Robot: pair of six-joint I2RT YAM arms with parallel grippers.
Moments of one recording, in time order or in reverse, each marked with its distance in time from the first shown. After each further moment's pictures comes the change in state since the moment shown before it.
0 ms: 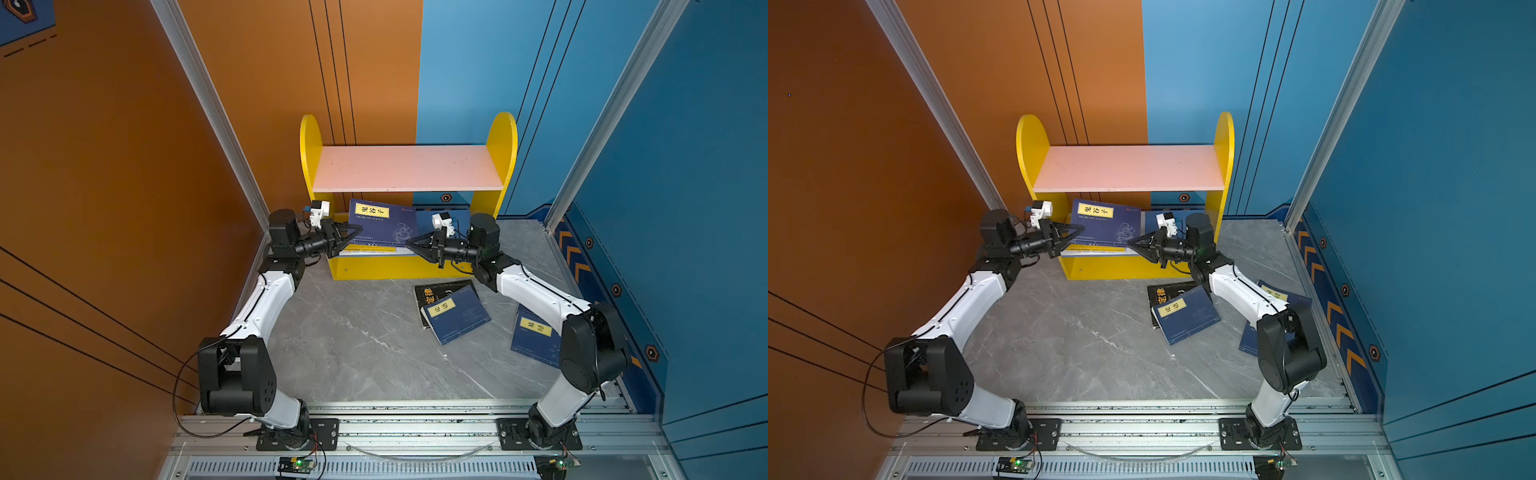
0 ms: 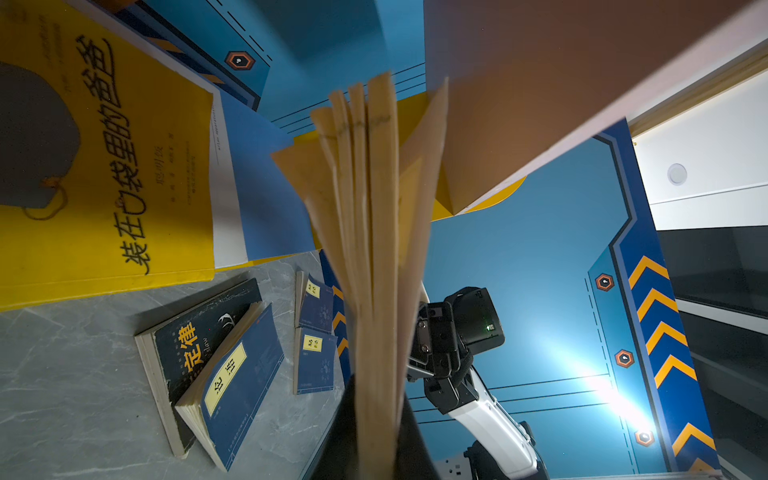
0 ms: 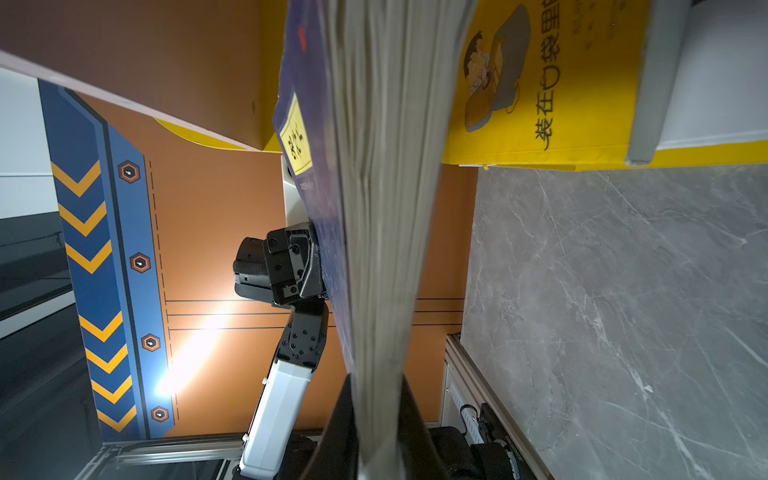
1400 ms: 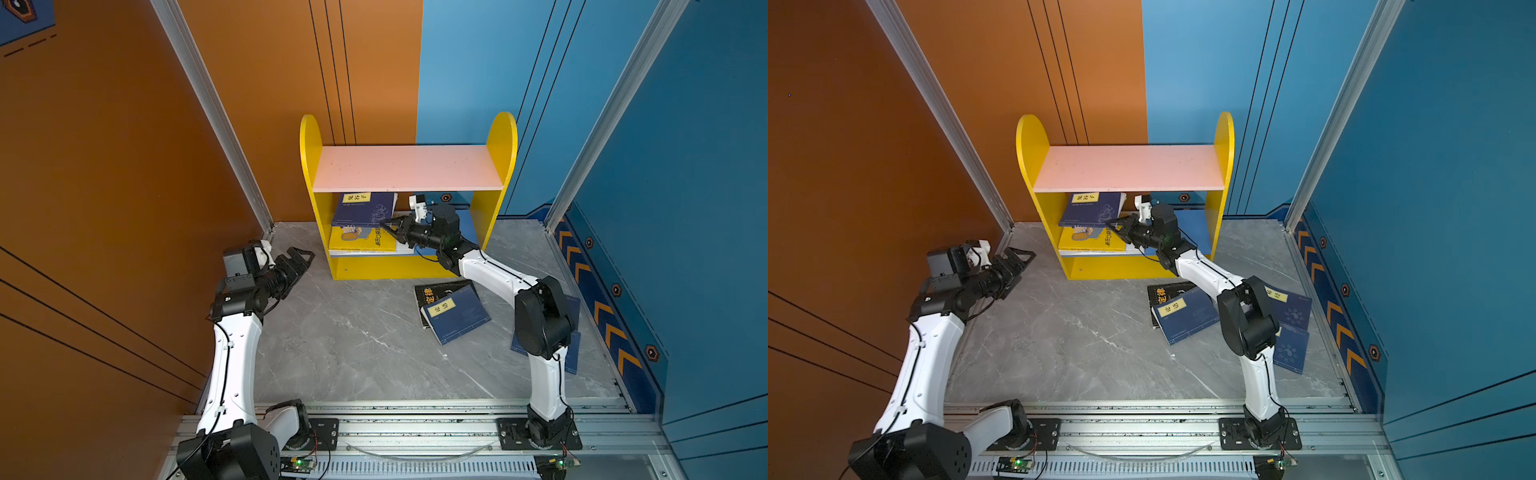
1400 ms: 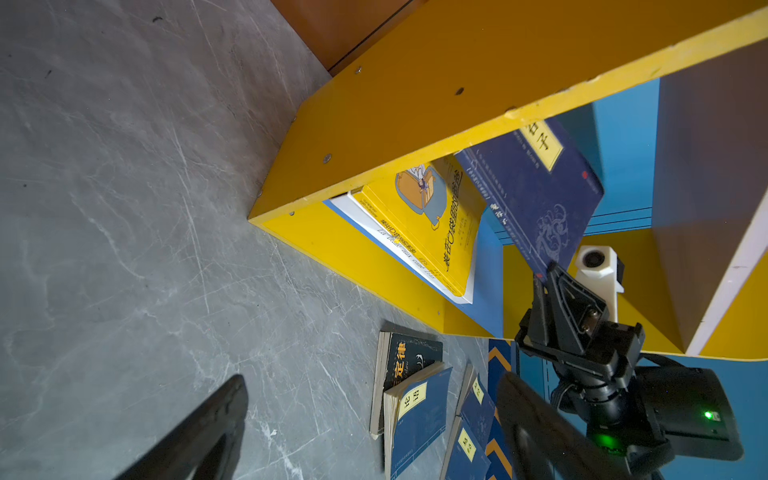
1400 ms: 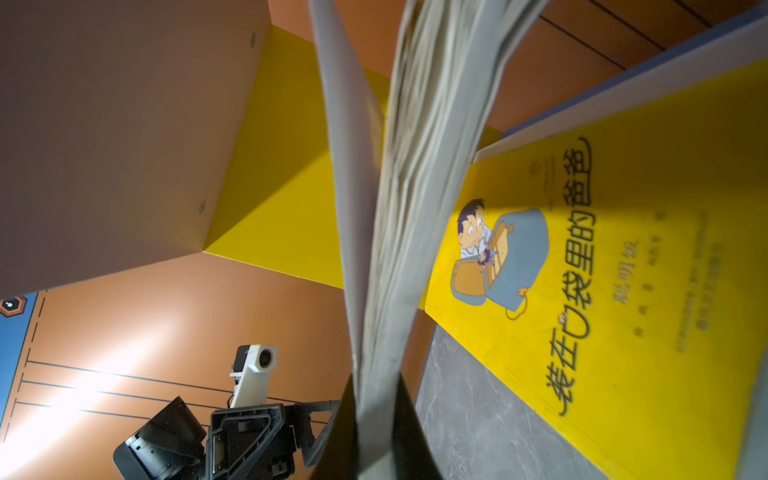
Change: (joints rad) left arm 0.261 -0.396 -0.120 -0.764 -0.507 0.438; right arm 0.108 0.368 0.404 0.039 0.308 -0.207
